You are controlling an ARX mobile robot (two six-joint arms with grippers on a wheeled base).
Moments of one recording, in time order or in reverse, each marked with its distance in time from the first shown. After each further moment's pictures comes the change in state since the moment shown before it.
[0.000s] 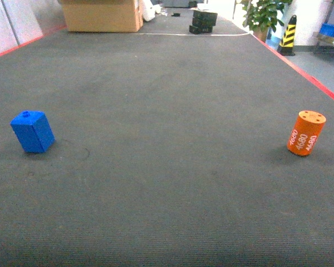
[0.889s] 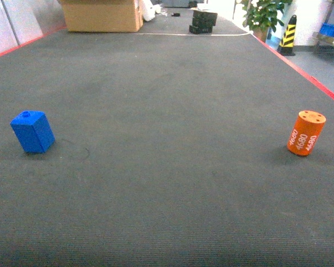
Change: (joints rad) left arm 0.000 0.000 0.000 0.000 0.000 0.000; right arm 0.000 0.000 0.000 0.000 0.000 0.000
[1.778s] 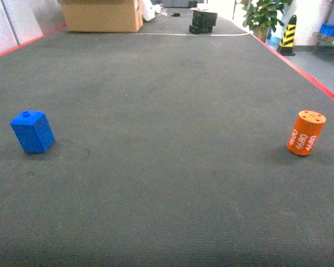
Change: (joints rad) left arm 0.000 0.000 0.000 0.000 0.000 0.000; right arm 0.000 0.000 0.000 0.000 0.000 0.000
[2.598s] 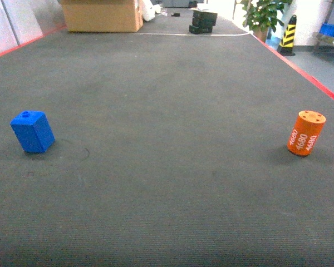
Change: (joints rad) left arm 0.000 0.000 0.000 0.000 0.000 0.000; right arm 0.000 0.000 0.000 0.000 0.000 0.000
